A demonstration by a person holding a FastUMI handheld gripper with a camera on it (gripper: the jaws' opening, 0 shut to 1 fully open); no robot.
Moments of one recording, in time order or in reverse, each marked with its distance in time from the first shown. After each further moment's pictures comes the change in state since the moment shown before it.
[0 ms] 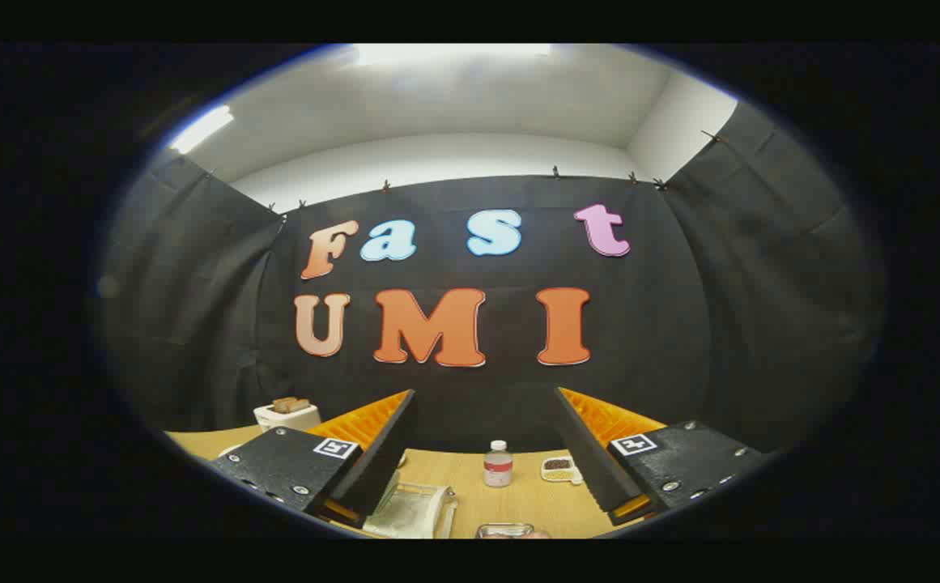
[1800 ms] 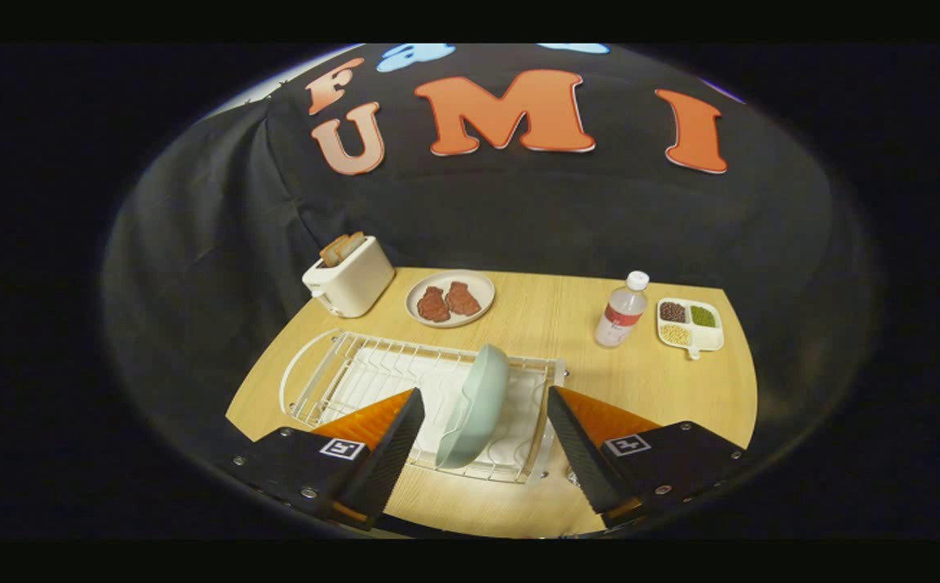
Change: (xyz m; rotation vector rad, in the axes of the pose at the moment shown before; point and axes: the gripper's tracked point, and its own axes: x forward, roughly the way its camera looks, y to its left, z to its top) arm 0.020 0.126 -0.202 0.032 1.094 0.255
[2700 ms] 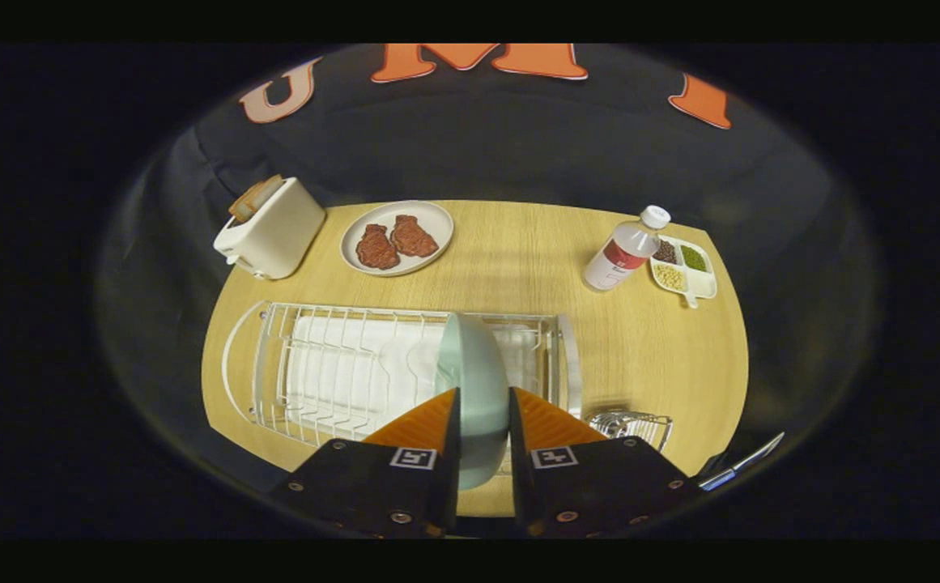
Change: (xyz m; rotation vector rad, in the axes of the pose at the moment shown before) arm 0.058 0.001 -0.015 0.087 0.292 -0.223
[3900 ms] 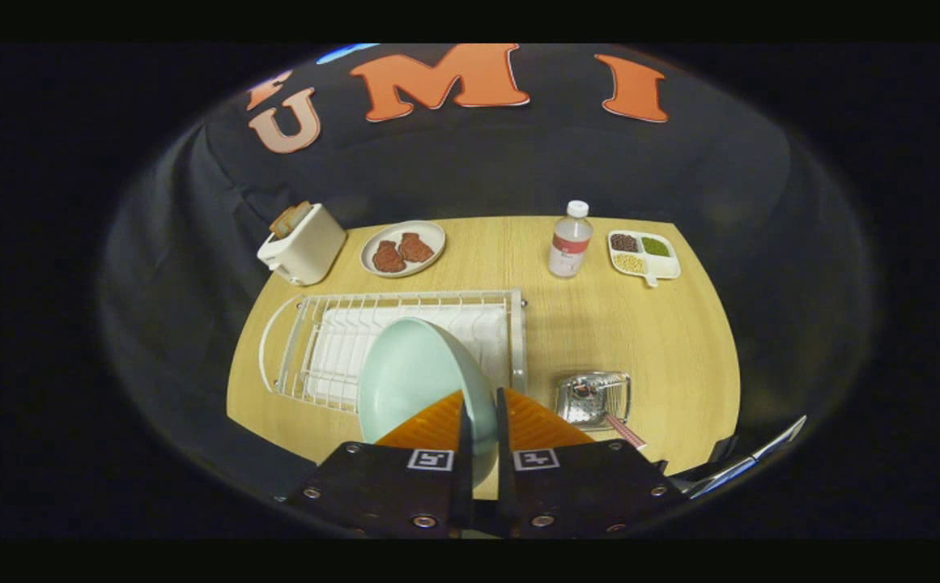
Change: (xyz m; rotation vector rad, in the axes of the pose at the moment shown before) arm -0.079 -0.058 -0.085 0.025 -0.095 0.111
